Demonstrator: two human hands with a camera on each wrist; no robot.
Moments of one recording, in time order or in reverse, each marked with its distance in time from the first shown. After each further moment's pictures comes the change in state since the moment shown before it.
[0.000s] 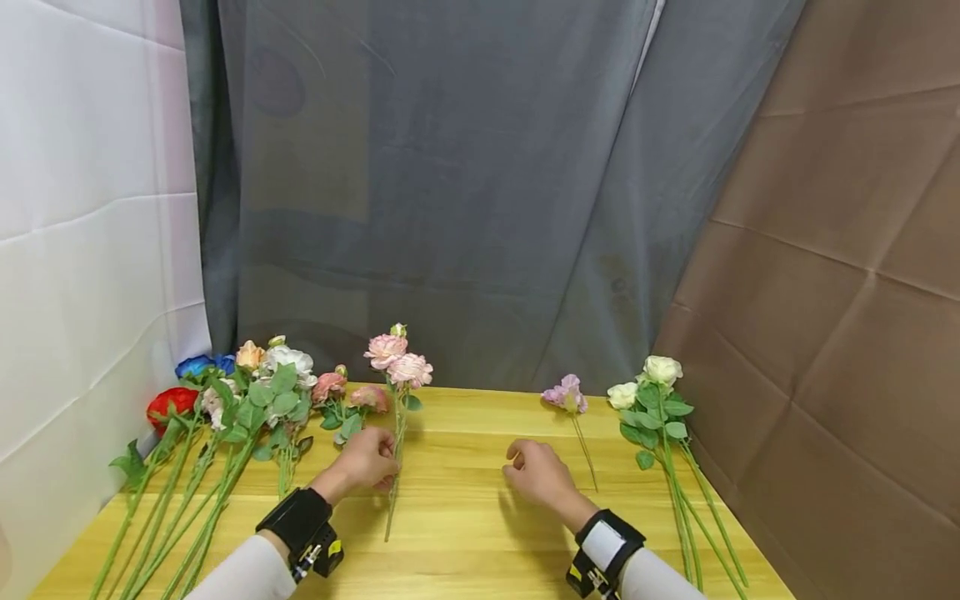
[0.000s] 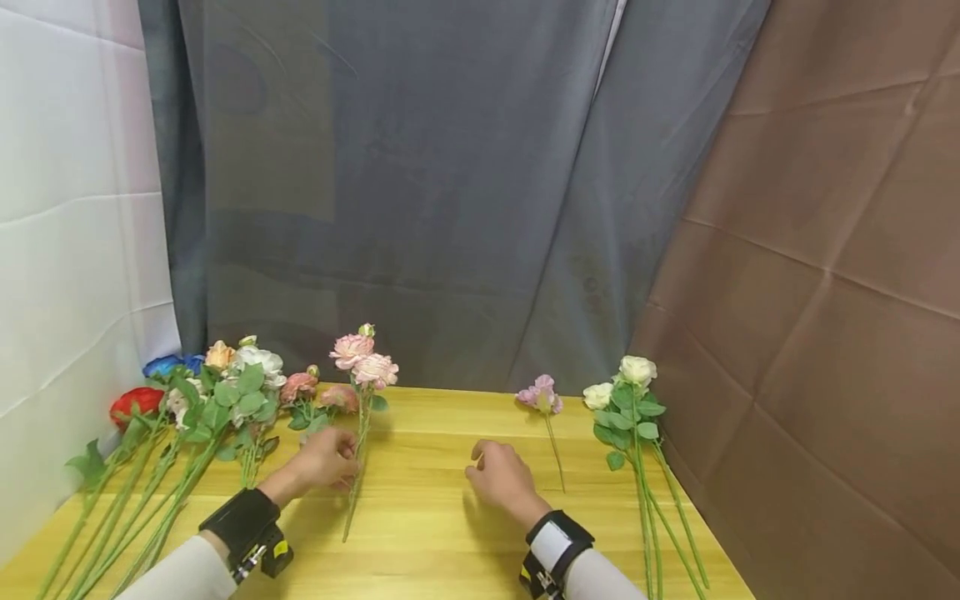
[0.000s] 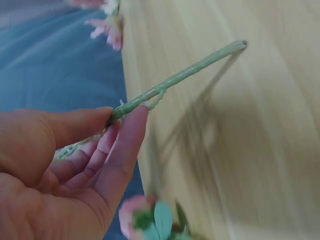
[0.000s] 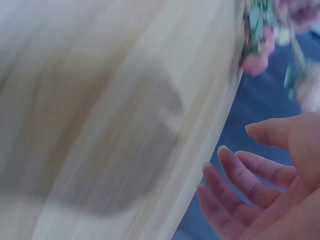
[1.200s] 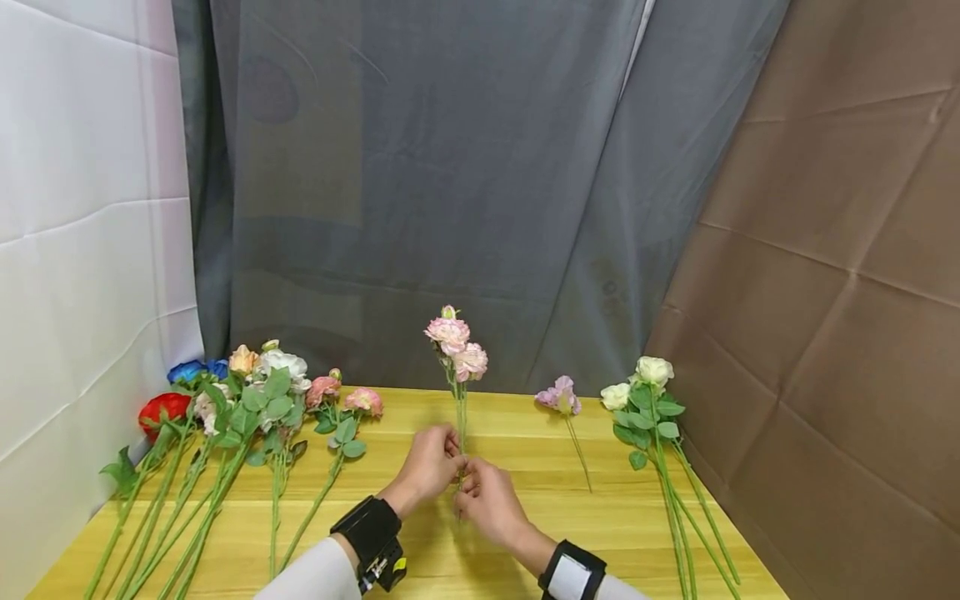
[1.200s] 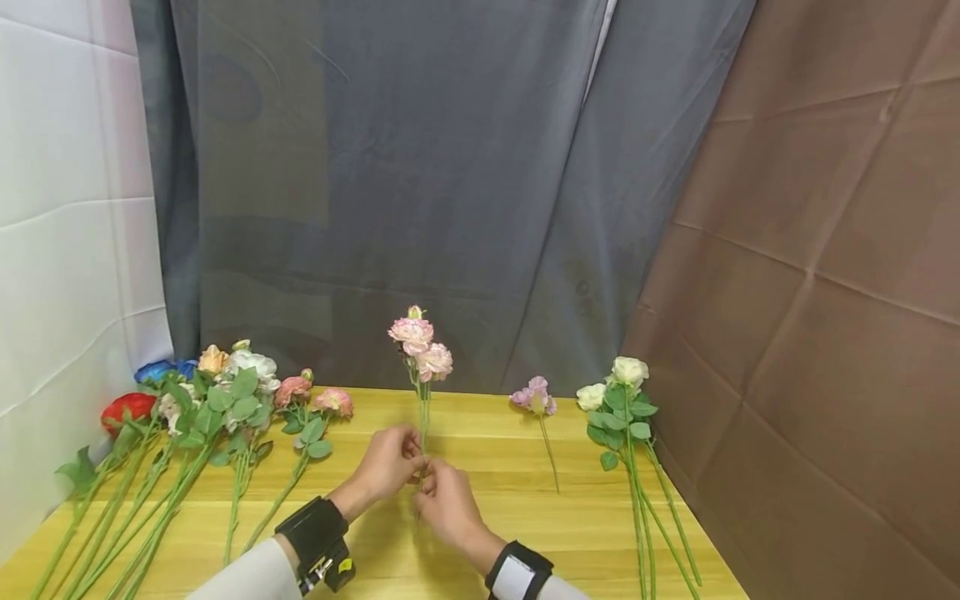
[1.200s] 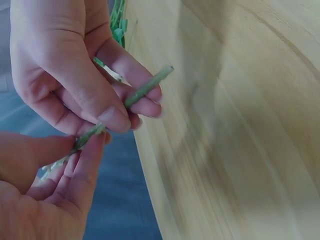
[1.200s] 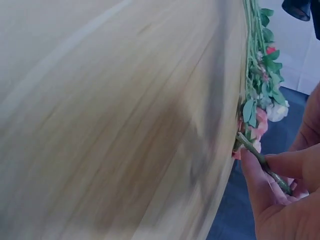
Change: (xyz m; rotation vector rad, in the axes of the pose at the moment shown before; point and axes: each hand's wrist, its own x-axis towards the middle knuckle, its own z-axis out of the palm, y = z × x) left_hand 0.026 0.040 0.081 0.012 0.100 0.199; right_hand -0.028 -0.060 0.038 0.581 -0.075 -0.033
